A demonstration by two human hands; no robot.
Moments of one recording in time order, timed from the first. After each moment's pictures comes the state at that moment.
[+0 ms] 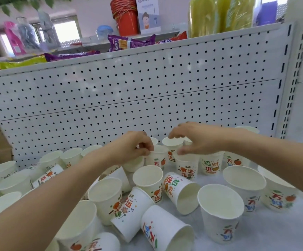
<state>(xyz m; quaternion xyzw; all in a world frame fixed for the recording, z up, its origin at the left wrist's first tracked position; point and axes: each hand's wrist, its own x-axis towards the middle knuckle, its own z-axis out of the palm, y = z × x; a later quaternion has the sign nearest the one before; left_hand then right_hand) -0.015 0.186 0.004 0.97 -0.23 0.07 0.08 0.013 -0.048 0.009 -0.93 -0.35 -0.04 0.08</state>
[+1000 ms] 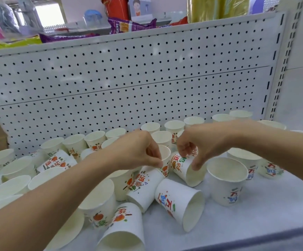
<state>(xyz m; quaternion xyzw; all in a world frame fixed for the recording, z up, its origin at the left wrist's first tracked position) -0.087 0.181 -0.004 0.97 -0.22 0.02 0.12 -0.058 -0.025 0.010 -0.93 -0.34 0.09 0.00</state>
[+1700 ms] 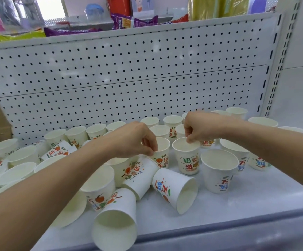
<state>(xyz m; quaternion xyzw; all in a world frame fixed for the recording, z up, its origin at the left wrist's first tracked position) -0.091 0.186 0.000 0.97 -0.24 0.02 0.09 -0.039 -0.027 -0.002 -0.98 -0.20 0.00 0.05</state>
